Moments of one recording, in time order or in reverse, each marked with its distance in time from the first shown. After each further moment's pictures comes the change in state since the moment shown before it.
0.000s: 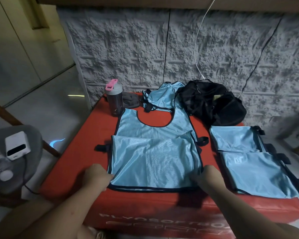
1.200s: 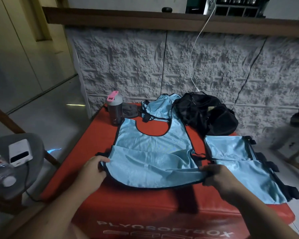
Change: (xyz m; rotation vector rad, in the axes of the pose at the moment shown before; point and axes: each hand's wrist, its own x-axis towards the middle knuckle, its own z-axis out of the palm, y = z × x) left_hand -0.020 -0.002 -0.044 -0.201 0.123 0.593; right_hand -0.032 0.004 -0.079 0.534 -0.194 -0.216
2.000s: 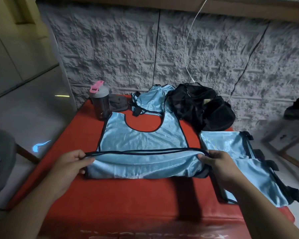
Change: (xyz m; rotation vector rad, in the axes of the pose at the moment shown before) left_hand 0.037 0.013 0.000 -0.543 -0.096 -0.187; right_hand 0.059 0.002 -0.014 0.357 0.016 -0.053
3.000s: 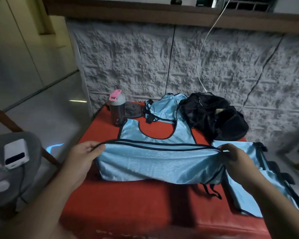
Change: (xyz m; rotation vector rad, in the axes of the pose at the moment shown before) left_hand -0.006 0.037 -0.019 -0.216 0.118 0.161; right_hand -0.010 -0.054 0.006 -0.573 0.150 -0.248
